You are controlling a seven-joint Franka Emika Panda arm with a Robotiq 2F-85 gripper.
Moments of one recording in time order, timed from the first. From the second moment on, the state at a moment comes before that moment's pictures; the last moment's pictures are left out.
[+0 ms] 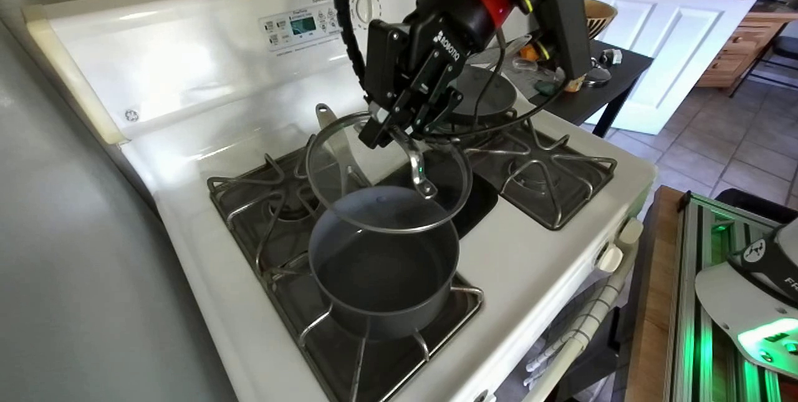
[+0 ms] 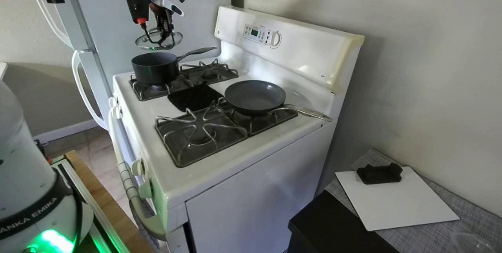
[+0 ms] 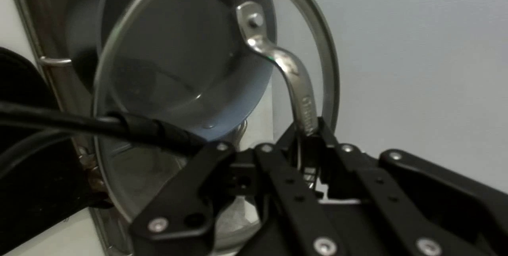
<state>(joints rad) 0.20 -0.19 0.19 -2.38 1.06 2.44 -0.05</state>
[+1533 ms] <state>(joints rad) 0.06 -0.23 0.03 -2.60 0.99 2.42 -0.22</state>
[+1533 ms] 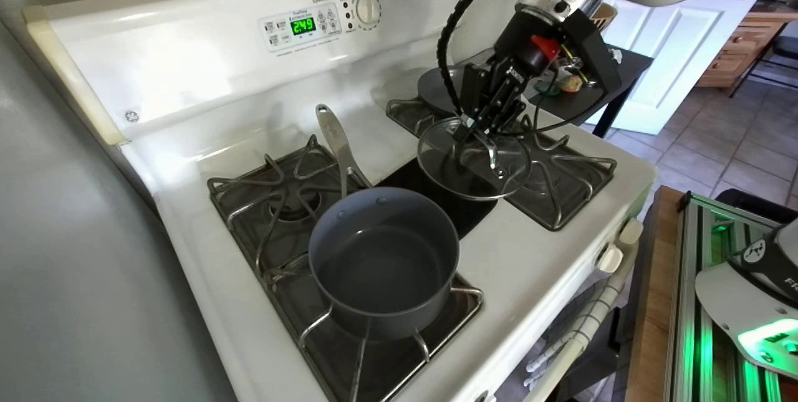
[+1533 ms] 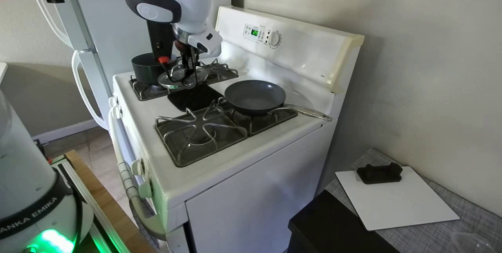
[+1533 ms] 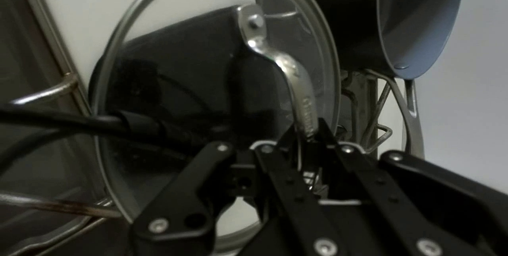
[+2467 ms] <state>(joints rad) 0.06 0.00 0.02 -2.47 1.09 2.42 -0.38</state>
